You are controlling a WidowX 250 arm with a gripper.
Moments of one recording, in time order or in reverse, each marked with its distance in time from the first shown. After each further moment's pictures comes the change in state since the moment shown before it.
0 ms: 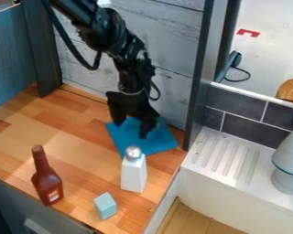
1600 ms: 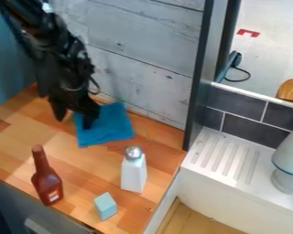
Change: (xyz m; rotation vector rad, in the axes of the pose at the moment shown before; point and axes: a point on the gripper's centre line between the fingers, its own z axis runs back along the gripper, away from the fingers) arm -0.030 0.127 -0.029 0.159 0.073 0.267
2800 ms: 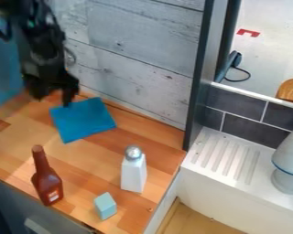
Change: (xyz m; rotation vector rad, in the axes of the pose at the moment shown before) arm 0.004 0.043 0.059 -0.031 -0.090 0.109
